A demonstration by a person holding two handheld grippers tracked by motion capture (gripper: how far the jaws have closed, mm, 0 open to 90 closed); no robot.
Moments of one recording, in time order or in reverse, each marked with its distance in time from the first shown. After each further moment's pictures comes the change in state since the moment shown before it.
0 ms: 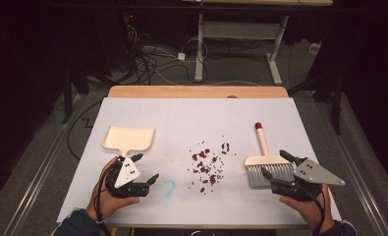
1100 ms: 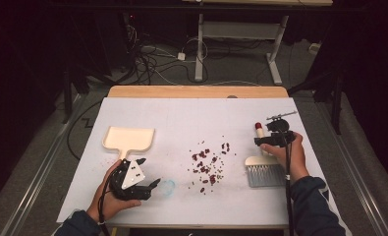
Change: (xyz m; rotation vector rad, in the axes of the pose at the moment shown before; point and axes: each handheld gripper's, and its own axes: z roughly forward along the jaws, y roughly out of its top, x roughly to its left) left arm -0.007 -0.005 0.009 0.075 -0.023 0.031; right arm -0.086 0.004 0.159 0.665 -0.100 0.362
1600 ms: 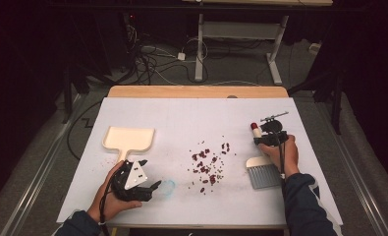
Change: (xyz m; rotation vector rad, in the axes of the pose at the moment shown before) left arm -0.002 0.000 0.004 0.031 -0.011 0.013; right arm 0.006 0.003 0.014 -0.005 0.006 -0.049
